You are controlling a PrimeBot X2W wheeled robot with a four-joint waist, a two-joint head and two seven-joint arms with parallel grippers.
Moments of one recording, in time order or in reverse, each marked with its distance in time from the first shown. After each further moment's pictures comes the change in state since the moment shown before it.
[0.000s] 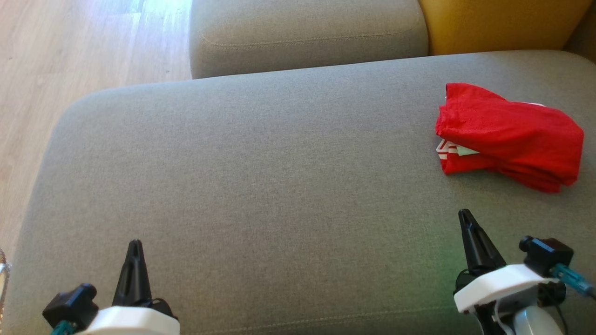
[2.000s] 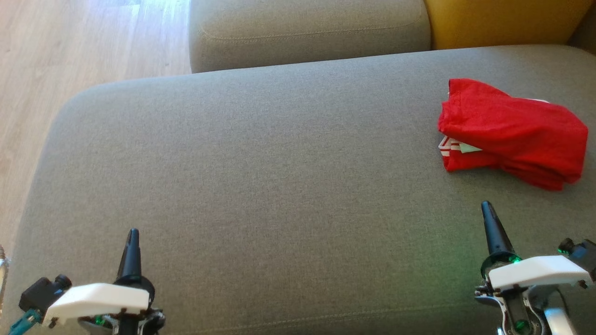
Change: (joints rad) left arm -0.108 0.011 0.039 0.099 -0.635 -0.074 0.150; right arm -0.011 0.002 -0.051 -0.032 0.648 0.000 0.168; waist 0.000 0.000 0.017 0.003
